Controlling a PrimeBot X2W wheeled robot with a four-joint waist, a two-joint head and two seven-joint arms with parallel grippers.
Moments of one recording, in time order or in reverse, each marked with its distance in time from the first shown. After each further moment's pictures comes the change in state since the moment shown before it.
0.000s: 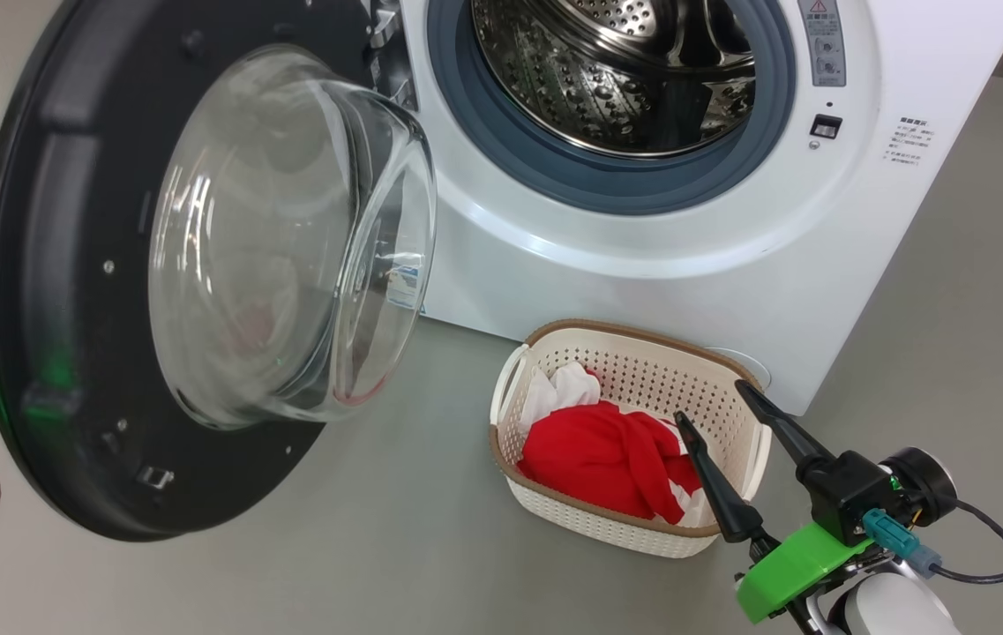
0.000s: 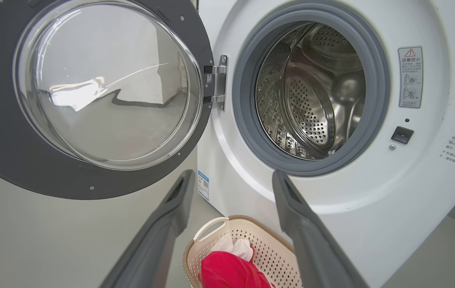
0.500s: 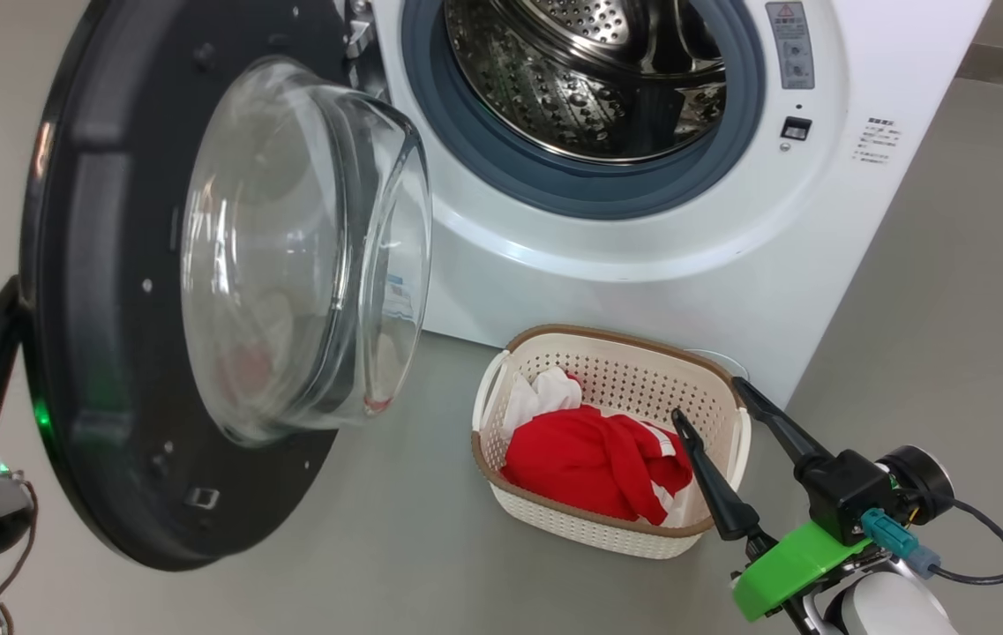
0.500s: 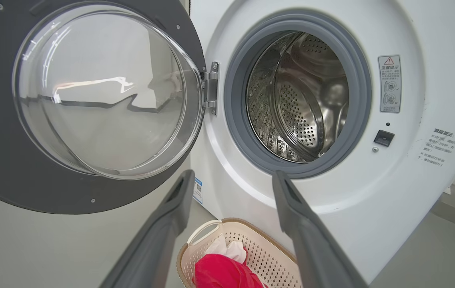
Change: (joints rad) left arm 0.103 -0.083 -0.016 -0.242 -0.055 0.063 0.034; right arm 0.001 0.009 -0.002 -0.012 -0.003 0.000 0.000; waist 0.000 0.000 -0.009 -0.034
